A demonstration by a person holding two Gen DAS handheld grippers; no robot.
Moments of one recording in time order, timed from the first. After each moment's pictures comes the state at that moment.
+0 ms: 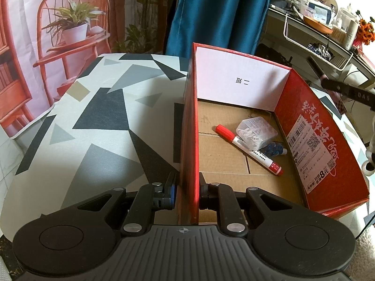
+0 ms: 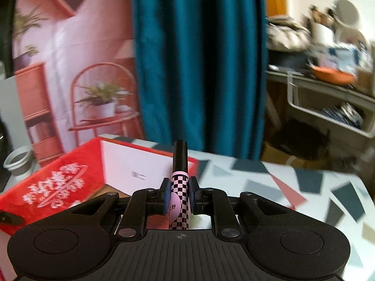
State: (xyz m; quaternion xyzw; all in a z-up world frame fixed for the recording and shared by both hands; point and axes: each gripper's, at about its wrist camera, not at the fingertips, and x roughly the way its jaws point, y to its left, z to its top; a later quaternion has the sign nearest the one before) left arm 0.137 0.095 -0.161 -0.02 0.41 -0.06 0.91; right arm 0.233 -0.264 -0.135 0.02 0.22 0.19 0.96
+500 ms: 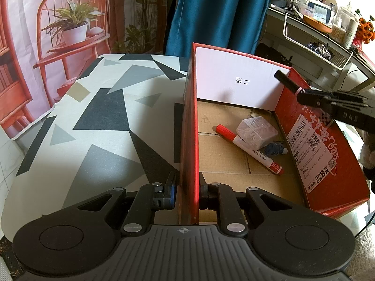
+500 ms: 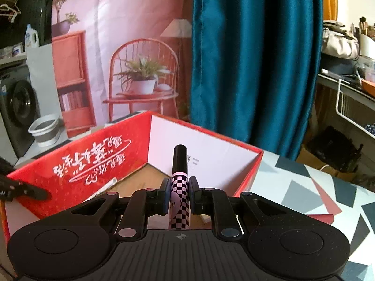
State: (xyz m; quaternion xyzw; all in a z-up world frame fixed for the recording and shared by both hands) left arm 0.136 0.095 -0.161 -0.02 0.40 -0.06 0.91; right arm 0.226 -0.197 -0.140 -0.04 0.25 0.27 0.93
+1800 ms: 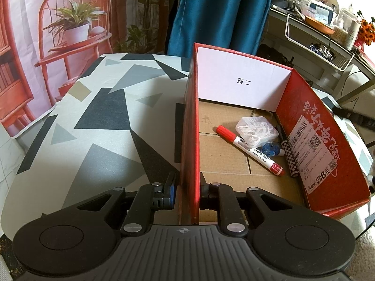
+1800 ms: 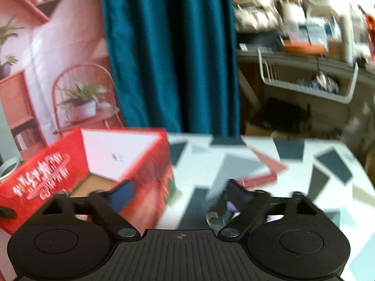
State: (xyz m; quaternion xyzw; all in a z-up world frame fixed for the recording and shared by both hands) left arm 0.136 0.097 -0.161 -0.02 0.40 -0.06 0.91; right arm 0.212 -0.301 -0.168 0.07 0.27 0.13 0.95
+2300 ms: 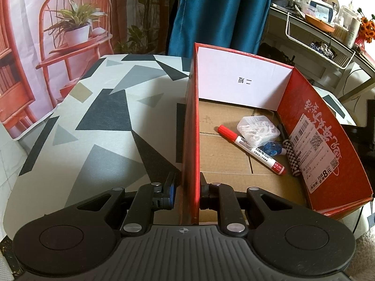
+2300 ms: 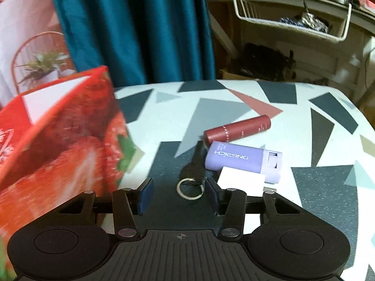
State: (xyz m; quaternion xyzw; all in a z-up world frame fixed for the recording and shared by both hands) left arm 0.135 0.093 -0.161 -0.01 0.40 -0.06 0.91; right arm 0.279 -0.299 -0.244 0.09 0.37 0.06 0.92
